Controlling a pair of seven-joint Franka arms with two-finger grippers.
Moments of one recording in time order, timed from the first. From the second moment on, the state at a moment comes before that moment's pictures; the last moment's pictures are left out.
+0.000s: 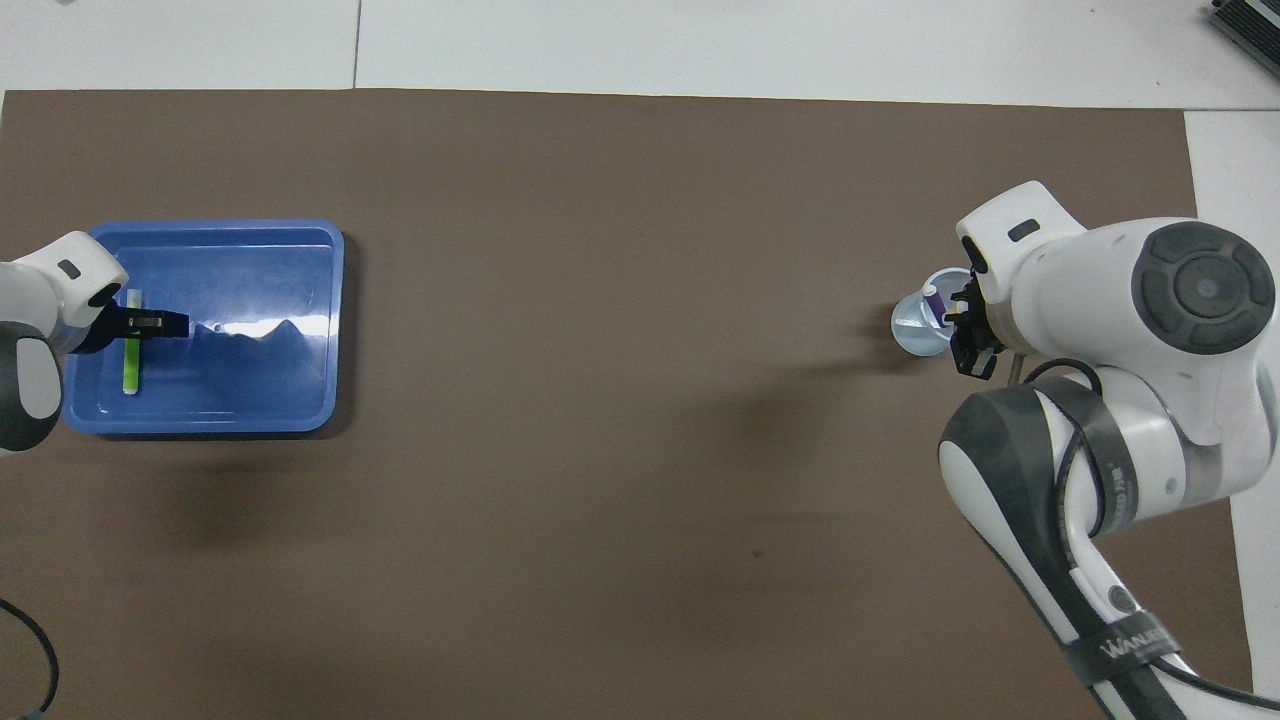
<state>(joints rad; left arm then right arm) 0.43 0.35 -0.22 -1.98 0.14 2.46 0.20 0.11 0.03 0.05 -1.98 -0.18 2.17 -1.03</state>
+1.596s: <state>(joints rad) 0.46 0.38 -0.22 -1.96 0.14 2.47 0.20 0.05 -0.02 0.08 -1.89 0.14 1.99 -0.62</state>
